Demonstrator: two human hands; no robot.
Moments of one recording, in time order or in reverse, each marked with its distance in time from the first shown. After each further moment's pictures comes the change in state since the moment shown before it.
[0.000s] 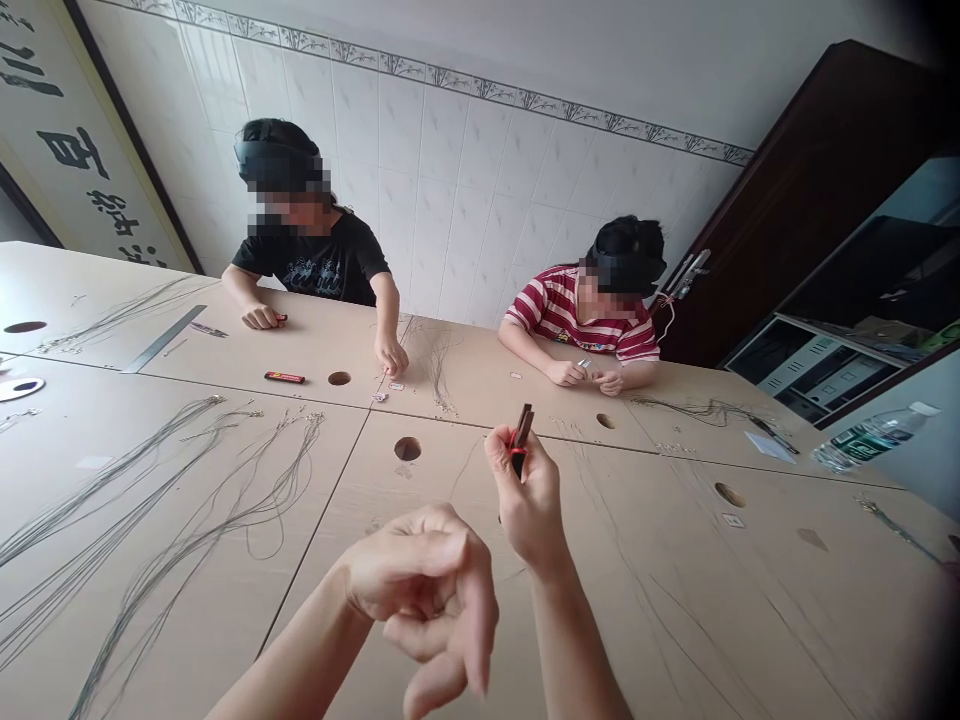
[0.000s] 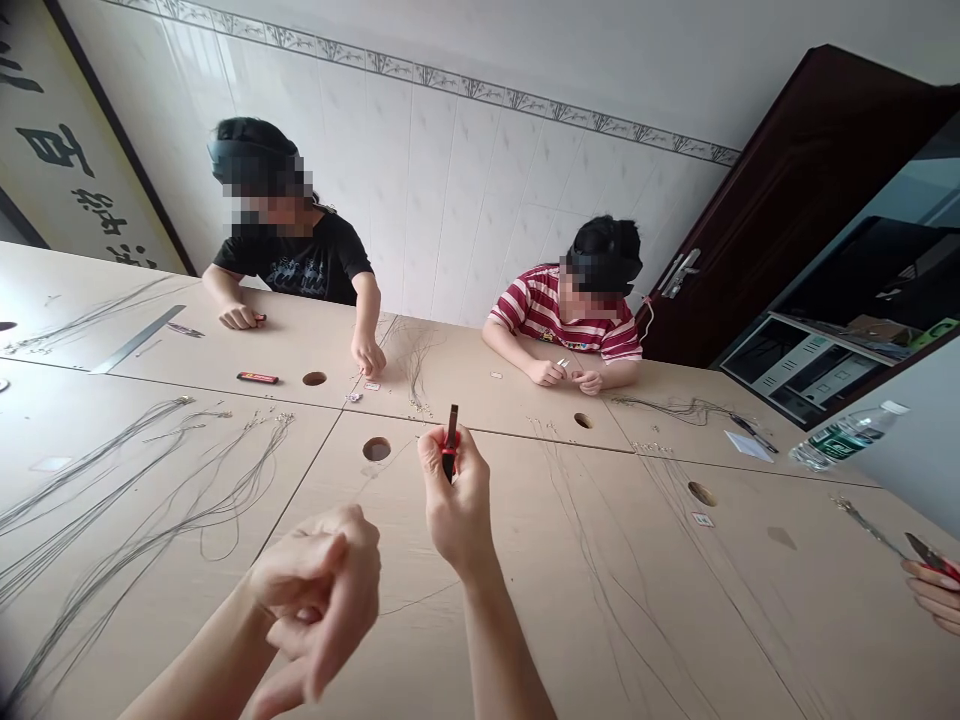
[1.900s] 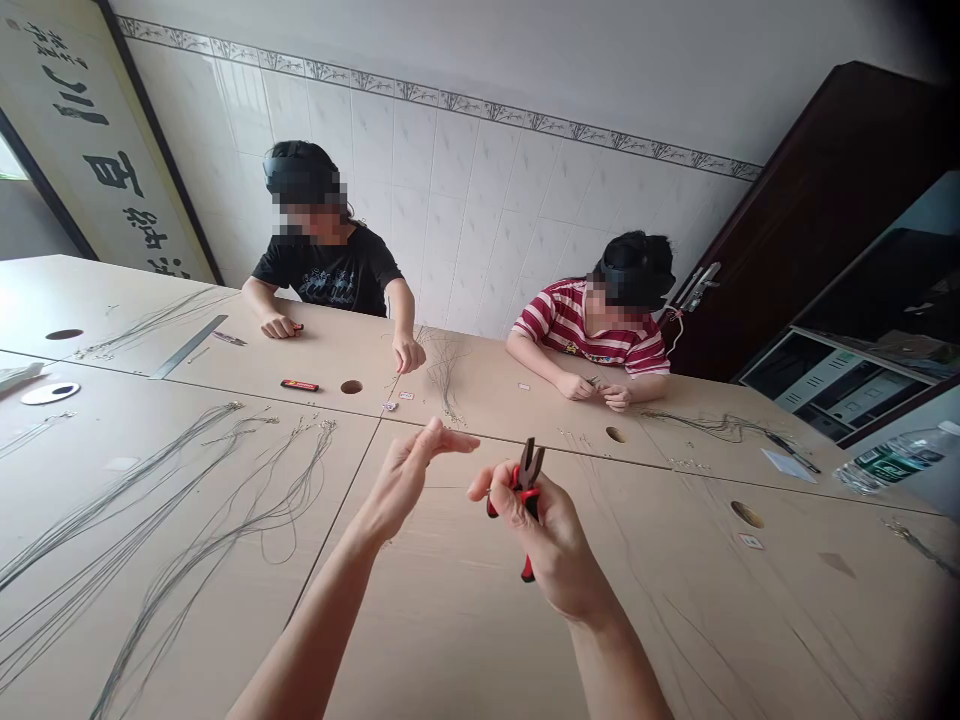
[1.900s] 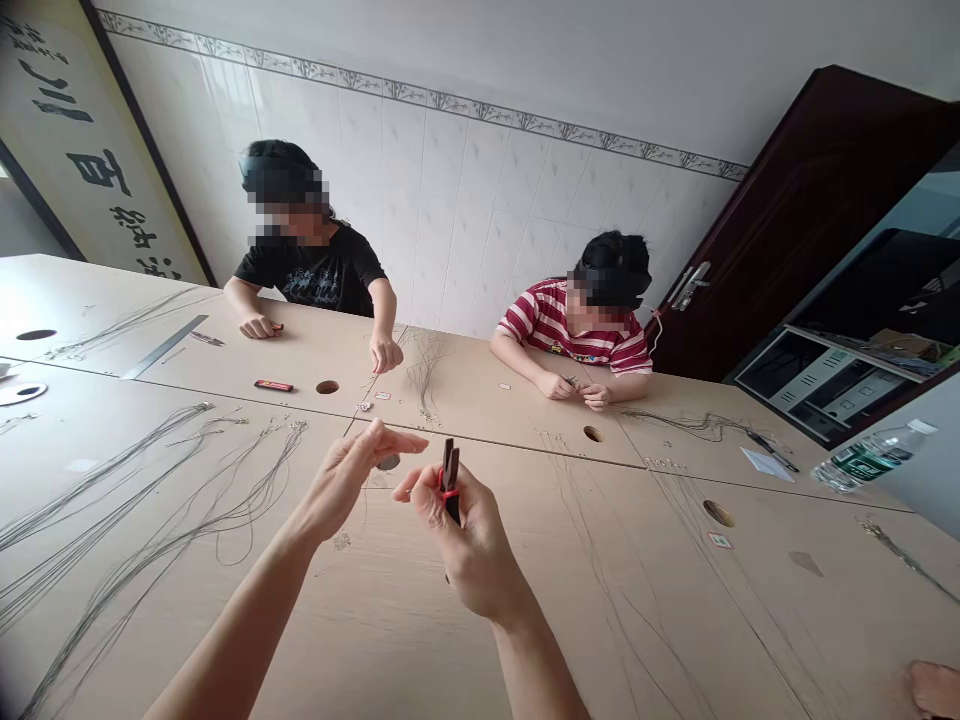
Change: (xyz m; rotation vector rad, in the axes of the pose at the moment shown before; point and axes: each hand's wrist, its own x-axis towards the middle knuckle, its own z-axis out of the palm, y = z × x) left_hand -0.011 0.021 -0.036 0.856 1.217 0.260; right_hand -0.014 -0.026 -0.019 0.113 -0.355 0.049
